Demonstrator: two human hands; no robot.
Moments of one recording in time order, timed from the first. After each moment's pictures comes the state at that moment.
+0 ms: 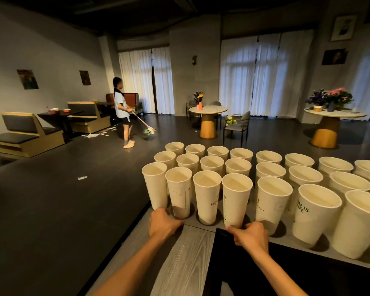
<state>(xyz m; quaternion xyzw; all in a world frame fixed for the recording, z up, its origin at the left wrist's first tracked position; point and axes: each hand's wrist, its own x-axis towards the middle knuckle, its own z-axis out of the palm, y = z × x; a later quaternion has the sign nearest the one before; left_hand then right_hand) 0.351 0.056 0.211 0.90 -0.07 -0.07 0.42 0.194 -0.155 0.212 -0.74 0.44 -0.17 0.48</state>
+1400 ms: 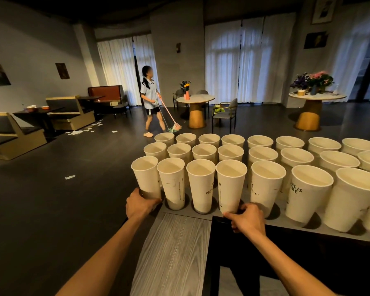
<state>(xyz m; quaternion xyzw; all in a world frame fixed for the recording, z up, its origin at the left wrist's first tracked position) 0.409 0.086 0.224 0.88 -0.03 -0.02 0.47 0.199 -0.161 0.213 -0.77 0.42 -0.17 0.46</state>
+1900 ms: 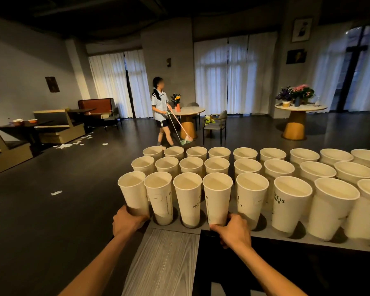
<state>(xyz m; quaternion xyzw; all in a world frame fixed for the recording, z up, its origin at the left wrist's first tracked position) 0.406 0.084 0.224 0.88 -0.01 -0.04 0.47 0.204 -0.165 0.207 -0.80 0.42 -0.16 0.41</state>
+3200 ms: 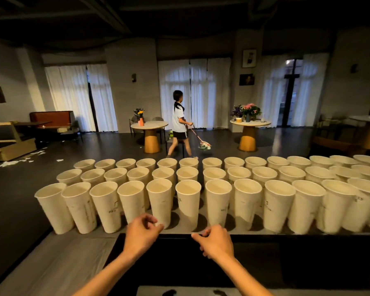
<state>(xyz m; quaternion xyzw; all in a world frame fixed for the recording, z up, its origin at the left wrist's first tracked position) 0.136 -0.106 0.273 0.81 -0.23 -0.10 0.53 -0.011 -0.281 0.246 -0.80 0.42 -0.11 0.41</state>
